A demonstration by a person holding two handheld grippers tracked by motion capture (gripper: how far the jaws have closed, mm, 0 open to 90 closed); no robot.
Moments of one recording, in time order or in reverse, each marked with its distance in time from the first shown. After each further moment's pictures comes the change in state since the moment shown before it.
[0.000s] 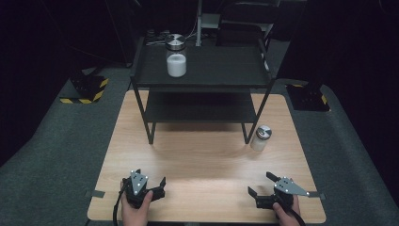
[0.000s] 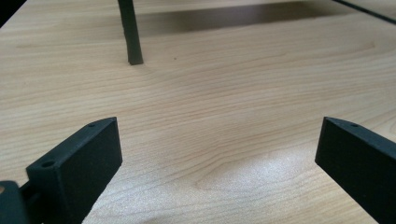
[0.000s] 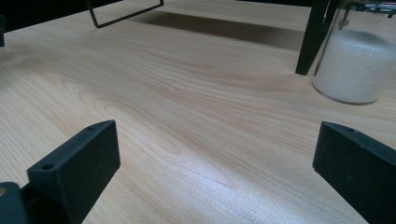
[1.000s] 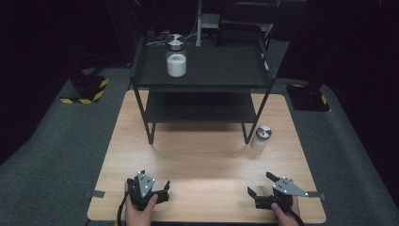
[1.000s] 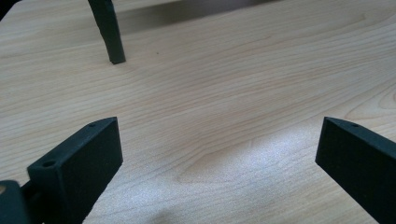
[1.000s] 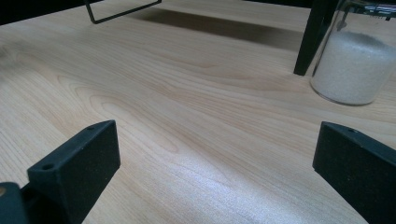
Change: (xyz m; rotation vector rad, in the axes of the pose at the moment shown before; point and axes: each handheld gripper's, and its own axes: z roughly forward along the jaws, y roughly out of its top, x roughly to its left) left arm -0.011 0.002 -0.001 0.022 -0.008 0.078; right arm 0.004 0.002 0.001 0.009 -0.014 -0.022
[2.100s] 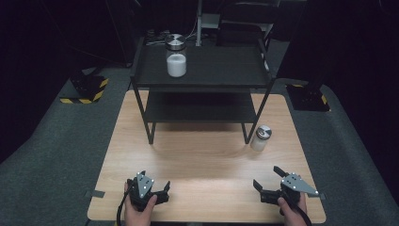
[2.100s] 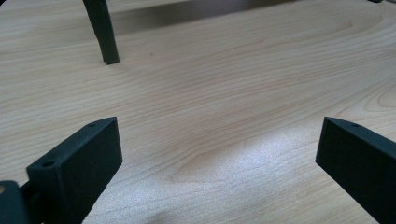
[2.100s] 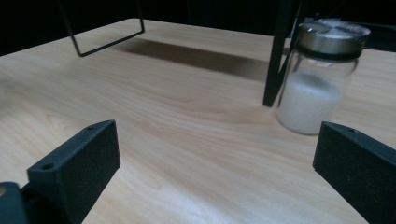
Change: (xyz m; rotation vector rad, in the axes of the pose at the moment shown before) left arm 0.007 -0.004 -0.002 -0.017 -0.036 -0.032; right arm 0.003 0.022 -0.015 -0.063 -0.079 0.021
